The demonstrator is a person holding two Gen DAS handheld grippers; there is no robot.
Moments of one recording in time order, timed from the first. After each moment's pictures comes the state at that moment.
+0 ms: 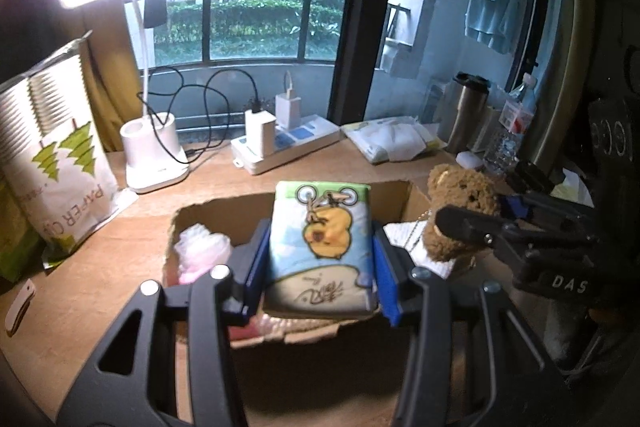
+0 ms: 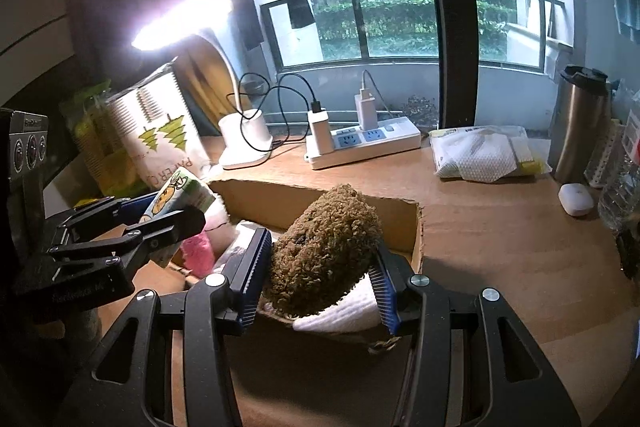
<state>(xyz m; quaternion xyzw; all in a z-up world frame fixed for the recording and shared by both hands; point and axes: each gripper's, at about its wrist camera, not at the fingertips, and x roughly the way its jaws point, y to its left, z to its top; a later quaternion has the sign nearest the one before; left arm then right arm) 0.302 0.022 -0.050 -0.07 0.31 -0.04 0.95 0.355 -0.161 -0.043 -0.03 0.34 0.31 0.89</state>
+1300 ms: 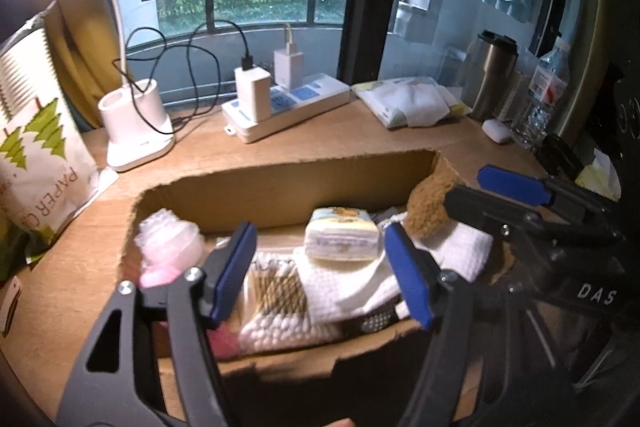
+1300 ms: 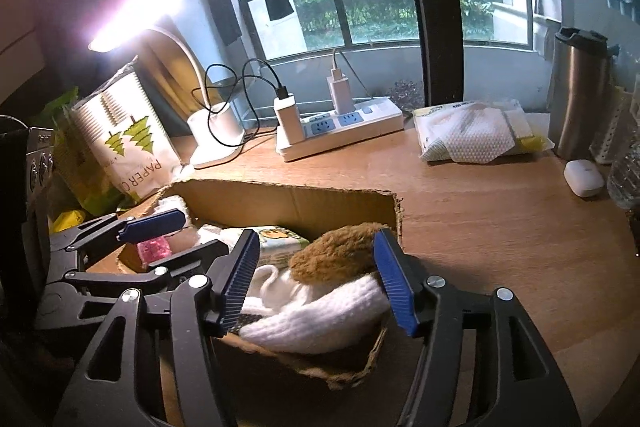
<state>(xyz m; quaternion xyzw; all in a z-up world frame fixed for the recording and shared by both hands) 0.345 0.005 -0.082 -0.06 0.37 -0.02 0.93 0.389 -0.166 -0.069 -0.01 0.36 0.29 0.89</state>
